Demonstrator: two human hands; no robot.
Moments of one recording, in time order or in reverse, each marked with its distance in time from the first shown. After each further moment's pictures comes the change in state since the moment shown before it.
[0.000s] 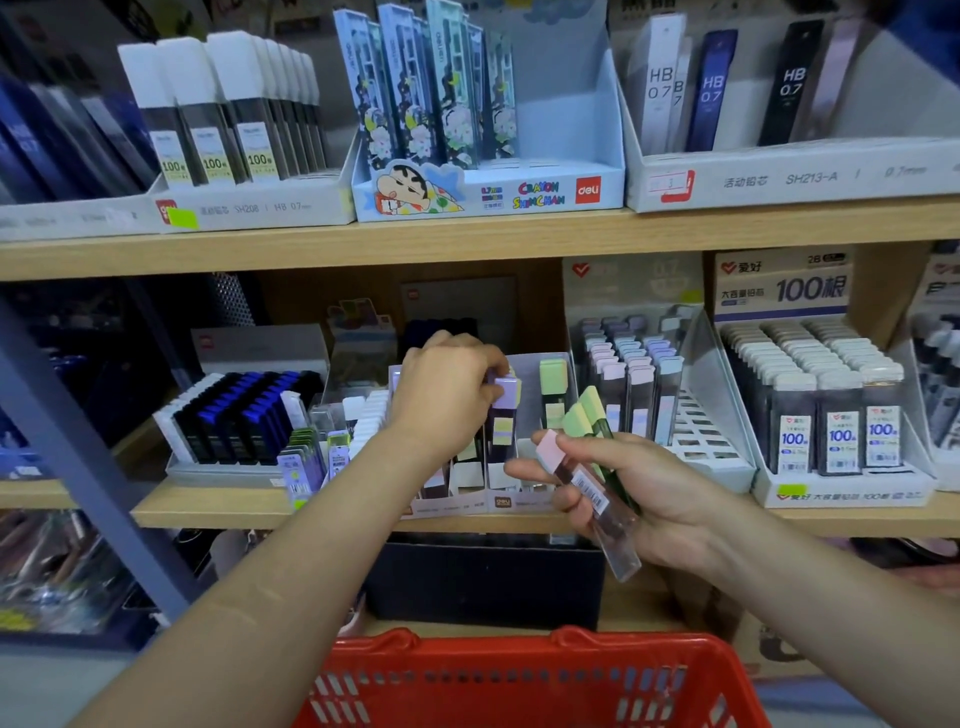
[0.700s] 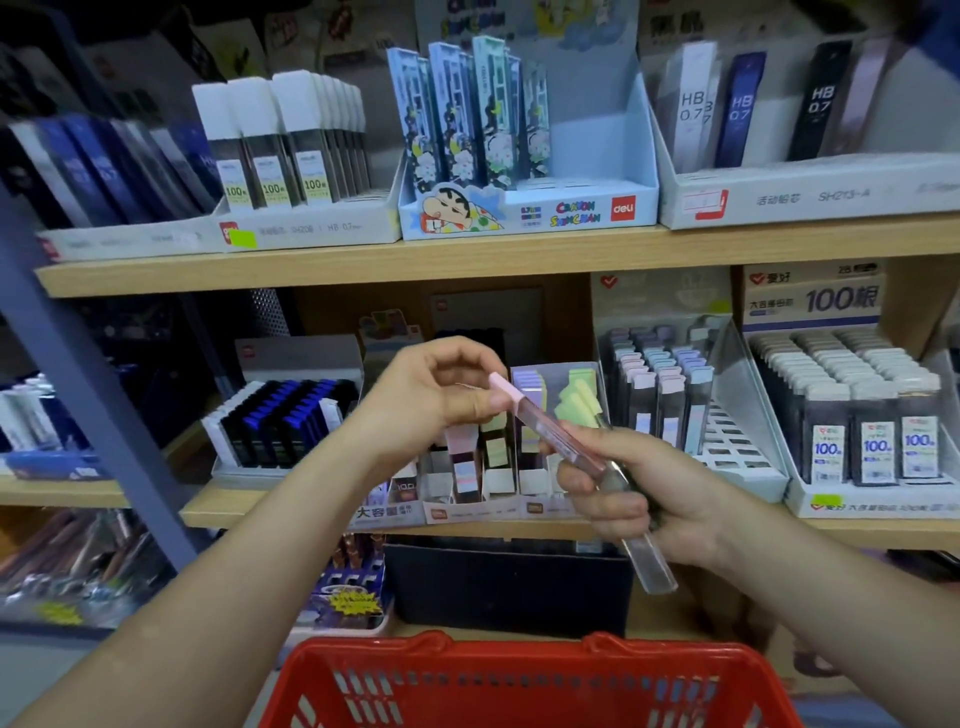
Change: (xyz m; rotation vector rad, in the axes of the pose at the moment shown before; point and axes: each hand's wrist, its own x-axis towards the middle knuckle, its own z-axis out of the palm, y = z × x) left_hand -0.035 -0.025 -0.058 -1.183 -0.205 -0.217; right_hand 0.003 -0.001 0.015 -0.156 -0.240 -0.050
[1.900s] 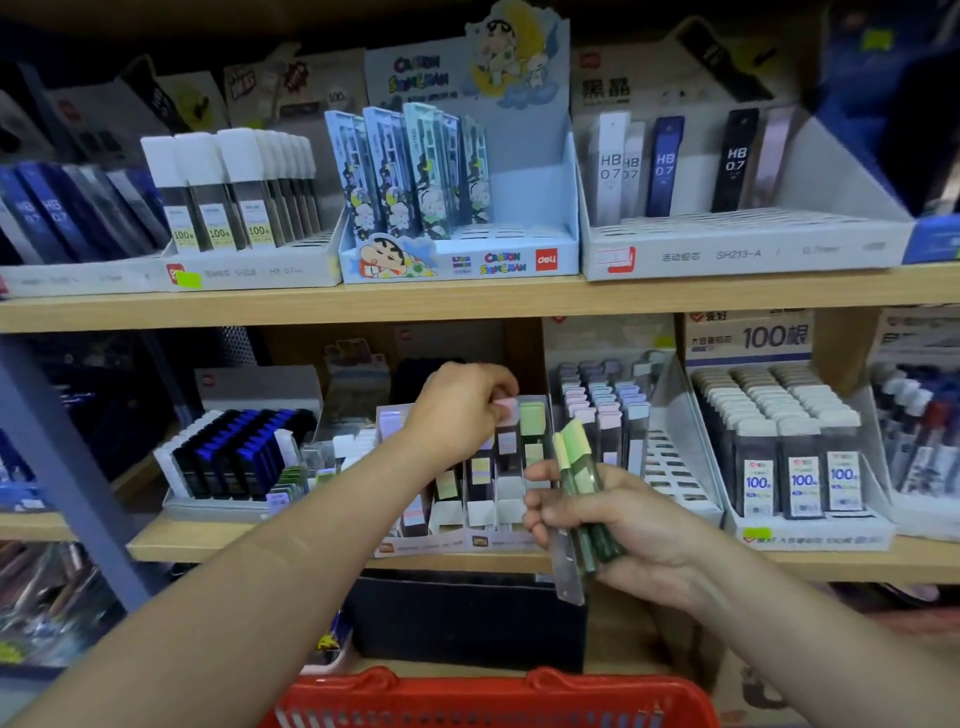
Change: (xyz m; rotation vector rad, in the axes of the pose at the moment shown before) left_hand 0.072 -0.014 0.059 0.968 0.108 0.165; right_hand -0.018 -0.005 -0.025 0.100 0.141 -0.062
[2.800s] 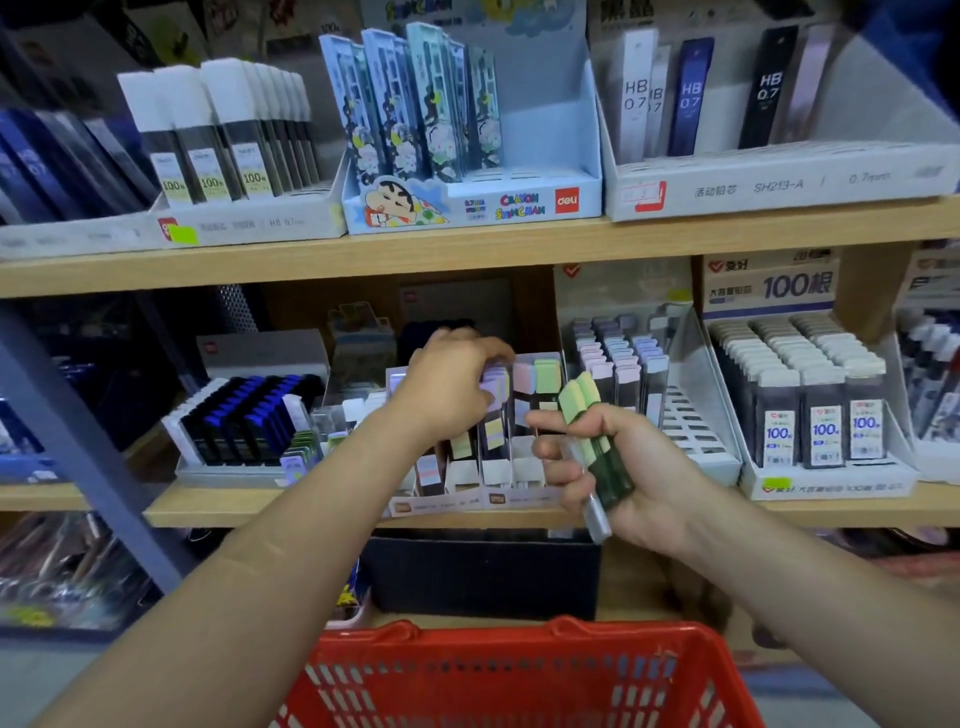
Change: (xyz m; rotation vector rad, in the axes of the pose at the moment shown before) left_hand -0.010 -0.020 -0.004 0.169 -0.103 0.020; right_hand 0.014 0.002 0.010 0.205 0.076 0.050
